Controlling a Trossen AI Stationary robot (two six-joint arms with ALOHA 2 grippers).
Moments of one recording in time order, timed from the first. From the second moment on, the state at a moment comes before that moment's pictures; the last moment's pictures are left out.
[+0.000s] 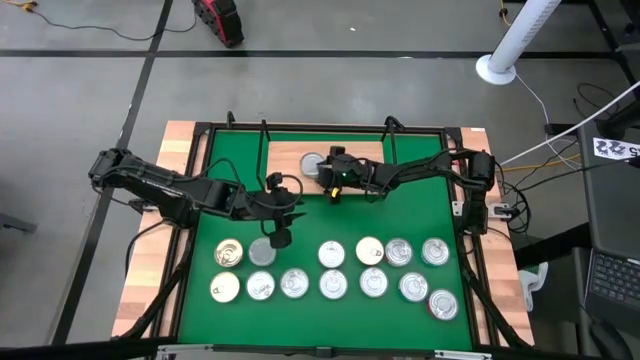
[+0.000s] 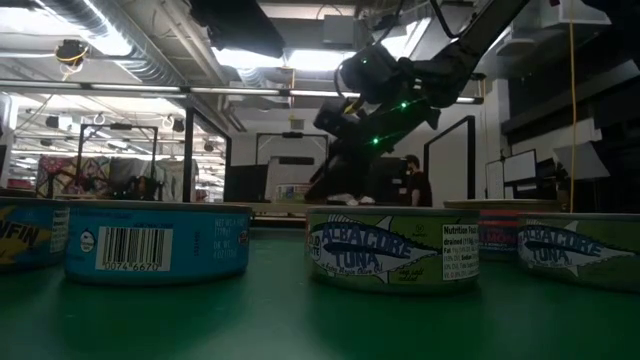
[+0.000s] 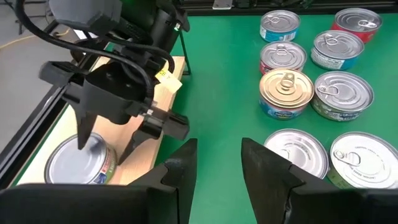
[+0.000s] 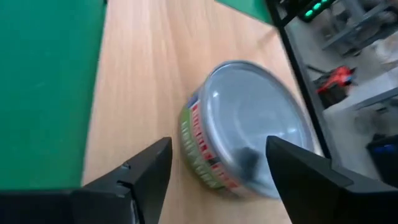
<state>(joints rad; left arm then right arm) -0.21 1.32 1.01 -0.34 -0.42 -0.15 -0.23 1.92 1.07 0.27 0.19 -0.48</state>
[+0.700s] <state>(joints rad) -0.39 1.32 1.01 -0.49 -0.42 -0.47 -0.21 1.75 1.07 0.10 0.19 -0.45</state>
